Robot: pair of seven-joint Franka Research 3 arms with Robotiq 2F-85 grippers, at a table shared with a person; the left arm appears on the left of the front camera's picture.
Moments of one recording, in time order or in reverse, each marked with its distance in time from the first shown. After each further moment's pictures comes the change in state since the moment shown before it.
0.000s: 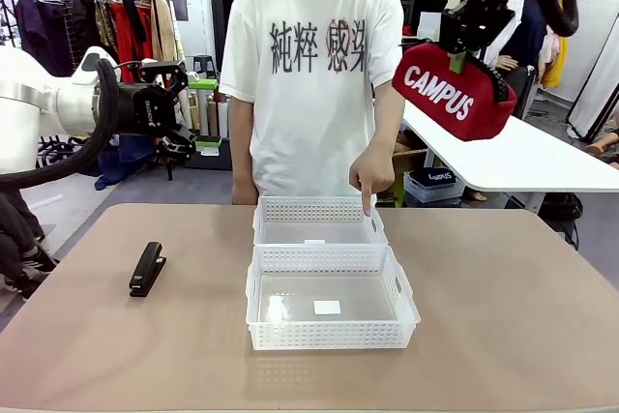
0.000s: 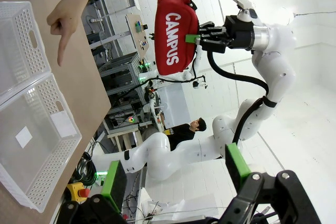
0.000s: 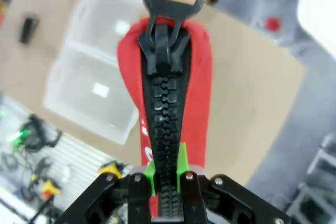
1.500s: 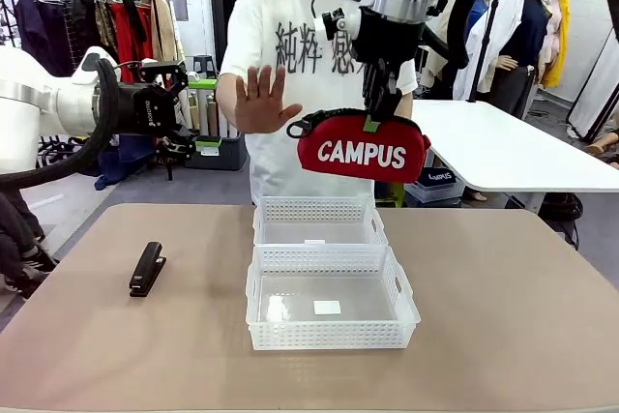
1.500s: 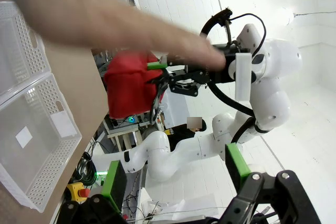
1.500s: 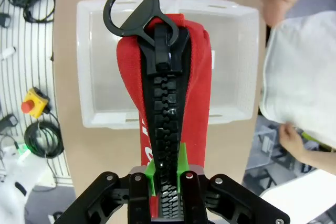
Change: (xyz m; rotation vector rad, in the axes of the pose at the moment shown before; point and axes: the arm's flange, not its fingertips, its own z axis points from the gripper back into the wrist) left arm 0.000 0.000 0.000 0.000 0.000 0.000; right arm 0.019 0.133 -0.100 0.048 0.005 1.133
